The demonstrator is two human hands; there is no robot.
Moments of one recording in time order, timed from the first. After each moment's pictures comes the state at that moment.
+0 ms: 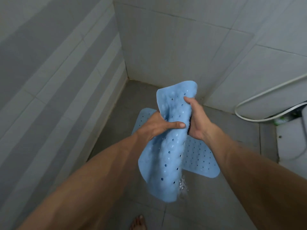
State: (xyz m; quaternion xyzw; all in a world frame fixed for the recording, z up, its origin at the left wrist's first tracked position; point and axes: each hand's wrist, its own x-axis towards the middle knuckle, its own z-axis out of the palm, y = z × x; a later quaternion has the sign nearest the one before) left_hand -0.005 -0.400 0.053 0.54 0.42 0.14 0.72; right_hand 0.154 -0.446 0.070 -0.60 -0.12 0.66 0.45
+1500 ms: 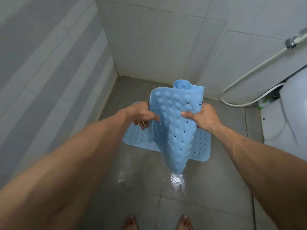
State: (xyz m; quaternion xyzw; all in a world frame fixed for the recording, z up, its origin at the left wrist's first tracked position) left_hand -0.009 -0.425 0.084 0.74 0.47 -0.20 0.43; right_hand 0.209 -0.557 0.068 -0.83 -0.35 0.34 0.26
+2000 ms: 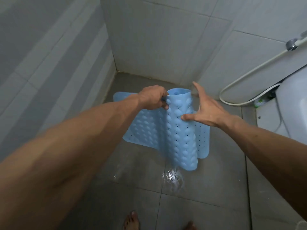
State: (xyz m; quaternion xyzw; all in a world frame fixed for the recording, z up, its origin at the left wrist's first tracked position) left_hand 0.001 -0.394 0.097 0.90 0.33 -0.07 0.29; right_hand 0.174 -0.542 0.116 -0.81 -0.52 0.25 0.10
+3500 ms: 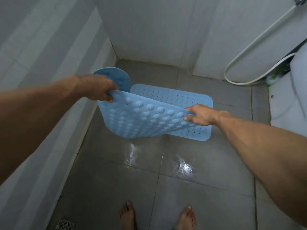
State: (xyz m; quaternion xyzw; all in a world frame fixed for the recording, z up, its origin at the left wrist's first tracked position) left_hand -0.074 -0.444 0.117 0.87 0.35 -0.34 0.04; right_hand 0.249 -0.638 0.001 -0.68 -0.61 0.40 -0.05
